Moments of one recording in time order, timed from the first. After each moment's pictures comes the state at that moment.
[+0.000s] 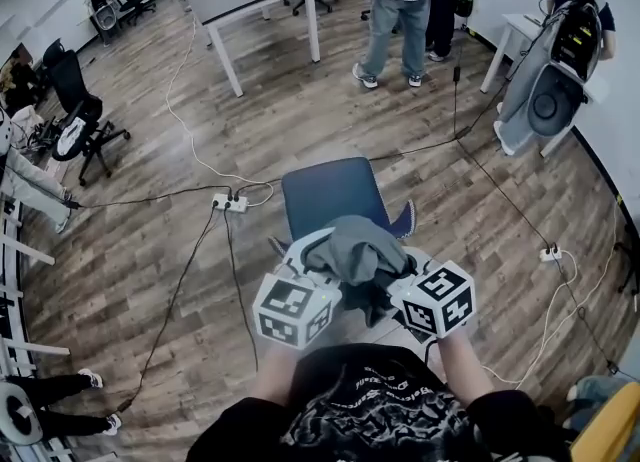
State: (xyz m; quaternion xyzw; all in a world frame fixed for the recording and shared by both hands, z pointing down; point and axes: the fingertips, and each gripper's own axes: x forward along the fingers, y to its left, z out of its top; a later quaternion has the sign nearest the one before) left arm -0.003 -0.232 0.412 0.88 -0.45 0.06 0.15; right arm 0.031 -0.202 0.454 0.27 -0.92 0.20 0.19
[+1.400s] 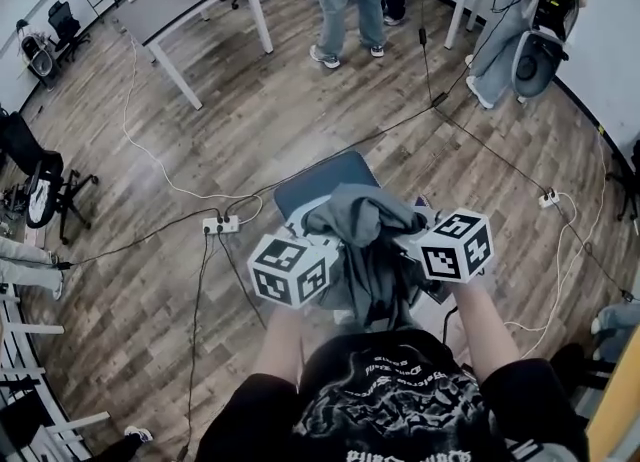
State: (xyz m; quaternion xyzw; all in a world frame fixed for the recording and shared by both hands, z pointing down) left arm -0.046 -0.374 0.428 0.92 -0.32 0.05 0.21; right arm -0.009 -0.336 0.458 0.33 -0.88 0.29 0.17
